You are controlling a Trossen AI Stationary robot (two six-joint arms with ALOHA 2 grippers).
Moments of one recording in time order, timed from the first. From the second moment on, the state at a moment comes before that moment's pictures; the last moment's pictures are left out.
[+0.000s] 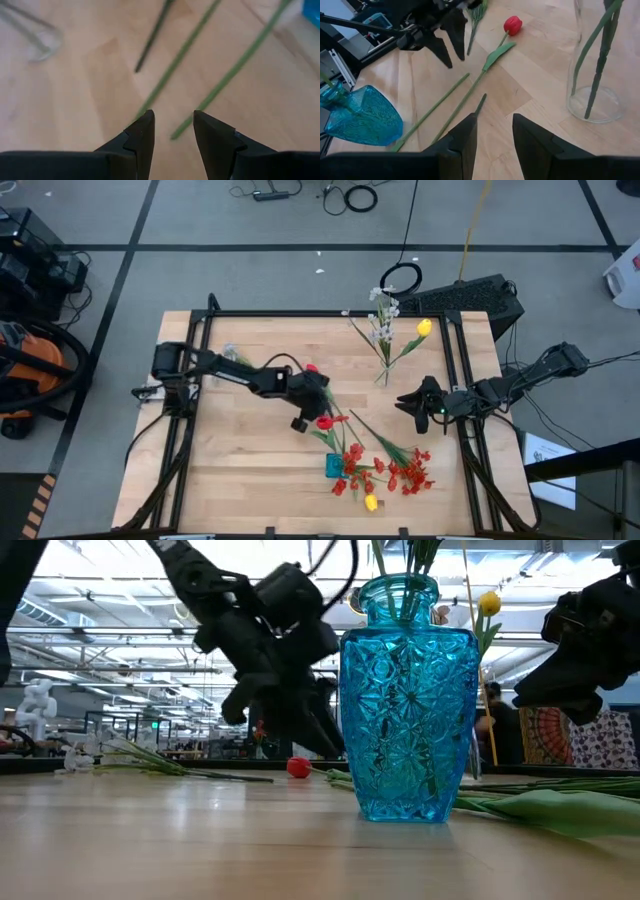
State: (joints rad) left arm 0.05 1.86 1.01 0.04 0.20 0.53; right arm 0.37 0.45 0.12 -0.16 0.50 0.75
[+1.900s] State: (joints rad) left arm -0.30 1.79 1.14 -1.10 0.17 -0.41; right arm 0.37 0.45 0.12 -0.20 0.50 0.74
